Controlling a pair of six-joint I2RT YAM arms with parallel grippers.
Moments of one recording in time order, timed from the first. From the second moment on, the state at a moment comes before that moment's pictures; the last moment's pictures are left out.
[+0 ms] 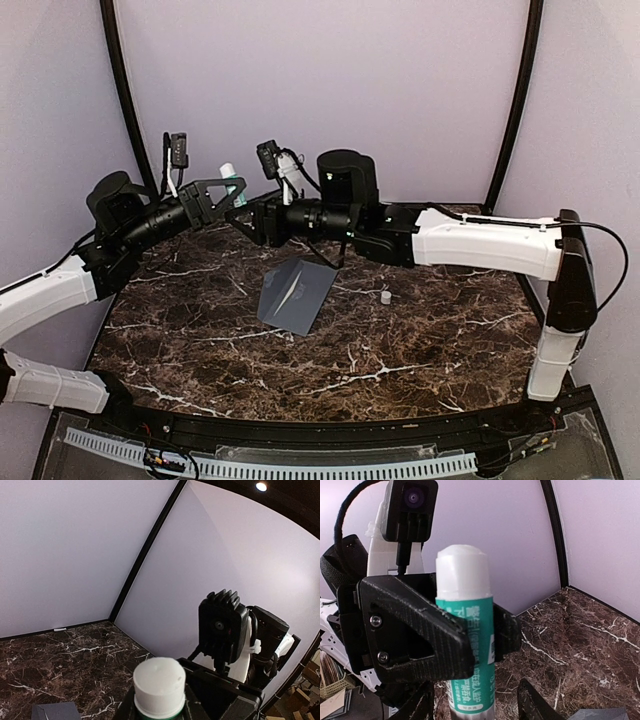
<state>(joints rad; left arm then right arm) -0.55 1.07 0.82 0.42 0.45 -0.56 1.08 1.85 1.62 0.15 -0.21 0.30</state>
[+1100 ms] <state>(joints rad) -0.55 1.10 0.86 0.47 0.76 -0.62 1.05 1.70 1.41 0.40 -0.49 0.35</state>
